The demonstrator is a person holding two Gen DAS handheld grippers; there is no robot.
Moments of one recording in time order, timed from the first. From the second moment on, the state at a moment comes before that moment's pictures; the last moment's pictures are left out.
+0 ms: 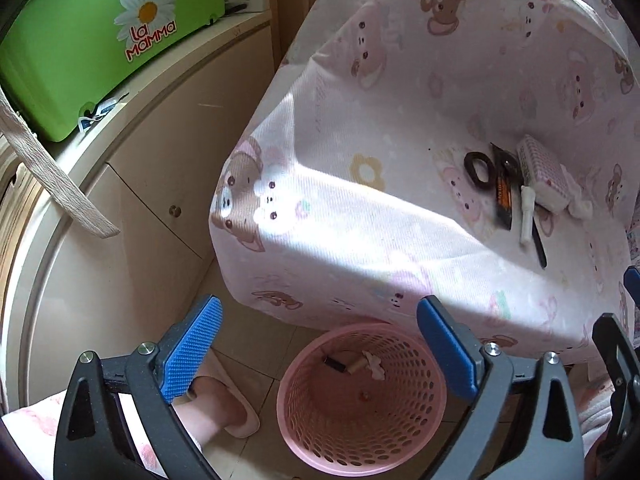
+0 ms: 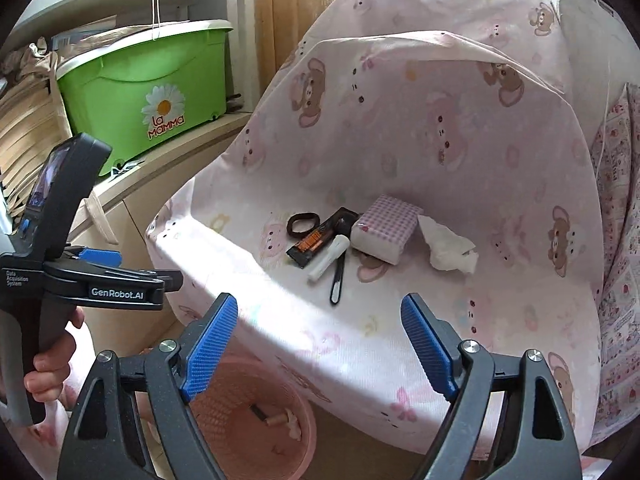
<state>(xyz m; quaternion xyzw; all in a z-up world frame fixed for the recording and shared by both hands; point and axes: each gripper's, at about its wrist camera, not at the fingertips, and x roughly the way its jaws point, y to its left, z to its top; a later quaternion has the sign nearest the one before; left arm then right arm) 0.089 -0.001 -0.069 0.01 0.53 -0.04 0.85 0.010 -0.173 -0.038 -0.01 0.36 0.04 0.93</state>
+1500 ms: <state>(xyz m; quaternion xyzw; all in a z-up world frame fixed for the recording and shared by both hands) 0.115 -0.067 -0.068 0.02 0.49 -0.07 0.87 0.136 -0.287 -0.086 0.13 0.48 -0.08 0.87</state>
